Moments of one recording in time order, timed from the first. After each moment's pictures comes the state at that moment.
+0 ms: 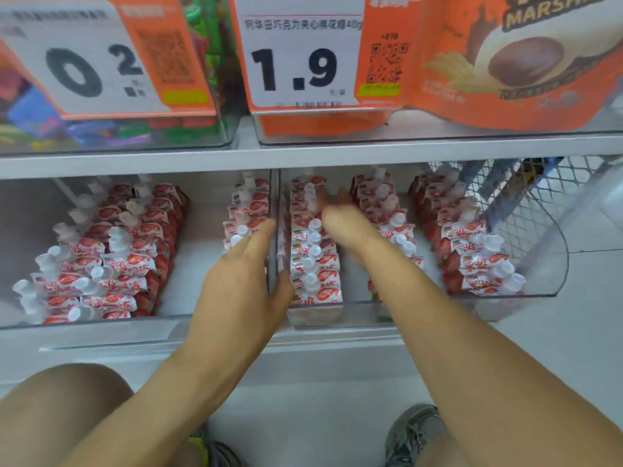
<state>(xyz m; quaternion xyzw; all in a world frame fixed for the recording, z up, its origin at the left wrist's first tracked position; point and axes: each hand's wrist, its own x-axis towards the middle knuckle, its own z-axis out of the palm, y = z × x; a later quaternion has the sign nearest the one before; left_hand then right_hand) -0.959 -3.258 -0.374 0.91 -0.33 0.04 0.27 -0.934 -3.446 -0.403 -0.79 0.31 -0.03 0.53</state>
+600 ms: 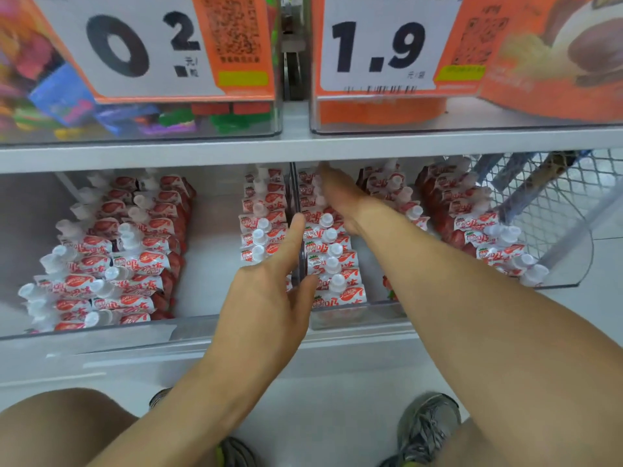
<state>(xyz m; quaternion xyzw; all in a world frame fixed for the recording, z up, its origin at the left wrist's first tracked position) -0.951 -3.238 -0.383 0.86 -0.33 -0.01 0.39 -0.882 -3.443 -0.418 -0.75 0.29 -0.05 0.59</state>
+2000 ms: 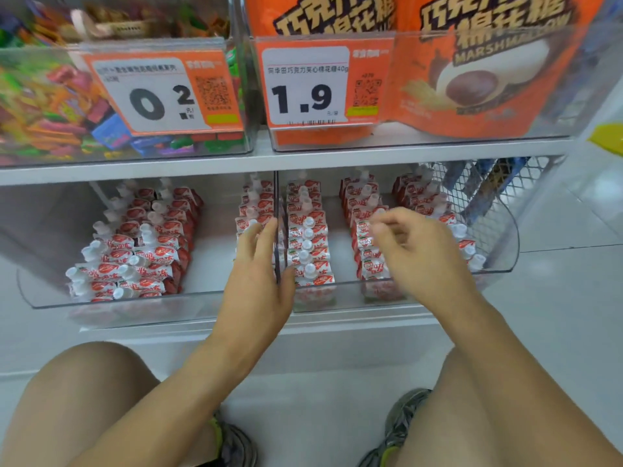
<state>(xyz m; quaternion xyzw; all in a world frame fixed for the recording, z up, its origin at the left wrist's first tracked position) -0.973 -3.244 -0.390 0.87 -0.34 0.07 0.35 -1.080 -3.430 -0.347 -0.88 0.24 -0.21 0.35</state>
